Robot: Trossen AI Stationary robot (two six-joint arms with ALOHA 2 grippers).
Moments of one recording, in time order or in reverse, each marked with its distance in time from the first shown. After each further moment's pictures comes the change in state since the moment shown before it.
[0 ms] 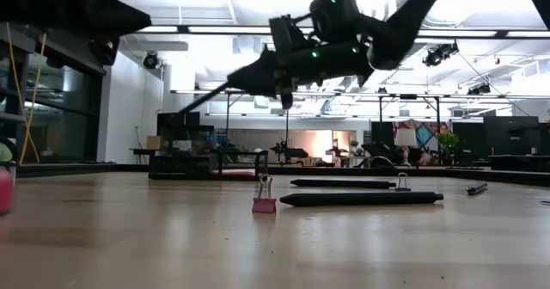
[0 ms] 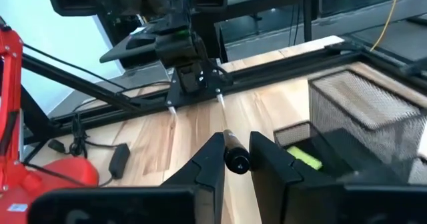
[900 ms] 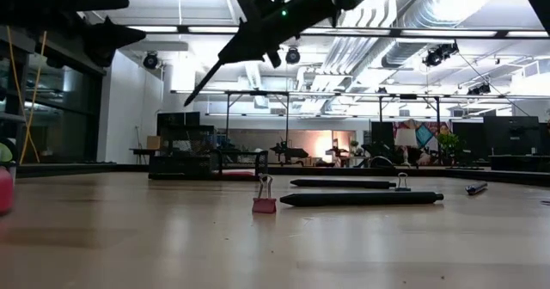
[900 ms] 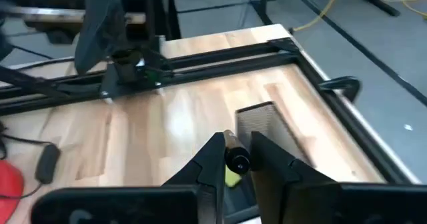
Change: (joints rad) left arm 0.000 -0.056 0.000 -0.115 0.122 0.017; right arm -0.076 0.000 0.550 -0.820 0.096 -0.181
